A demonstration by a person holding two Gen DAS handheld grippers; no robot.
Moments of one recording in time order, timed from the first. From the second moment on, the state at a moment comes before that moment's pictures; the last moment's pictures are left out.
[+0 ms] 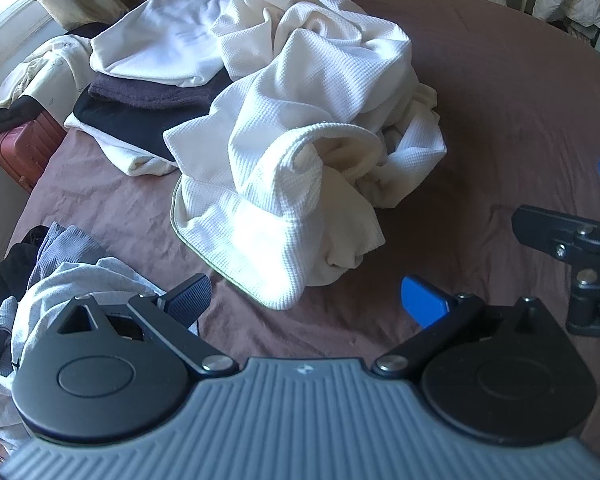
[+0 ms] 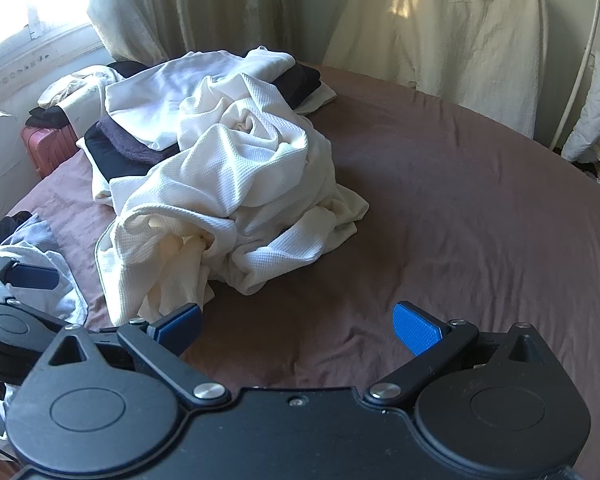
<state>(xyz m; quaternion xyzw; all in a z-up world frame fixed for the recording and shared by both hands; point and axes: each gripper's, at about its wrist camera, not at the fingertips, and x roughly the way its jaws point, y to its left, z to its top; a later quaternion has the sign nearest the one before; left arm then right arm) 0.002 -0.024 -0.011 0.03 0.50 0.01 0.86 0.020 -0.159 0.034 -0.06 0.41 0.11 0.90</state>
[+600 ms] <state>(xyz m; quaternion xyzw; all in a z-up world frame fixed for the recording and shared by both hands) 0.059 0.062 -0.034 0.01 0.43 0.04 0.90 0.124 -0.182 -0.001 0.01 0.32 0.27 0.91</state>
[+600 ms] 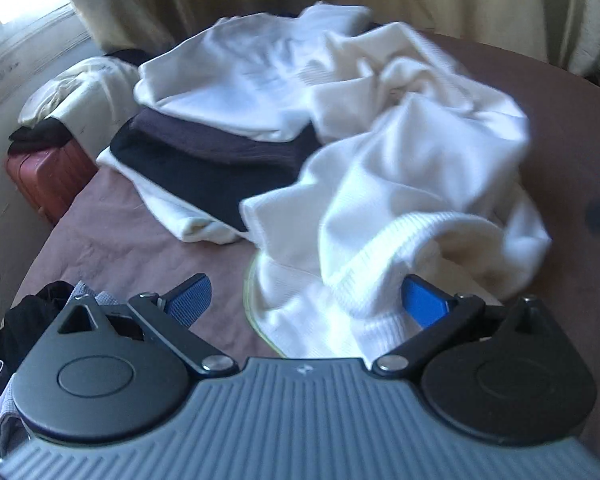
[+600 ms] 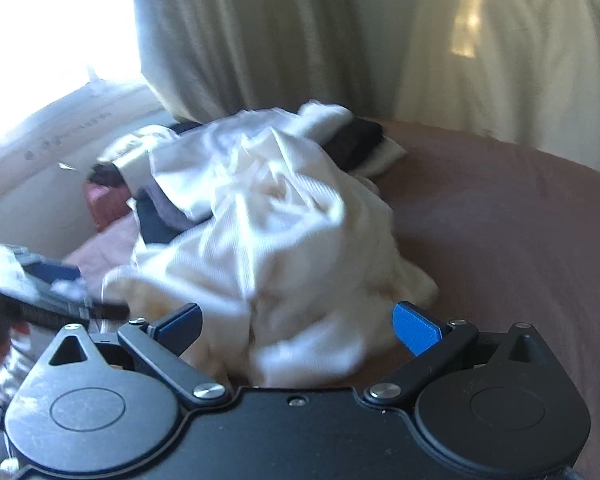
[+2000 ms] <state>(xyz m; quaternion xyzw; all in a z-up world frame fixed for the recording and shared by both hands) 0.019 -0.019 -0.034 -0.17 0.39 -0.12 0.90 0.056 -0.269 0.029 -0.05 0.26 0.05 0.96</state>
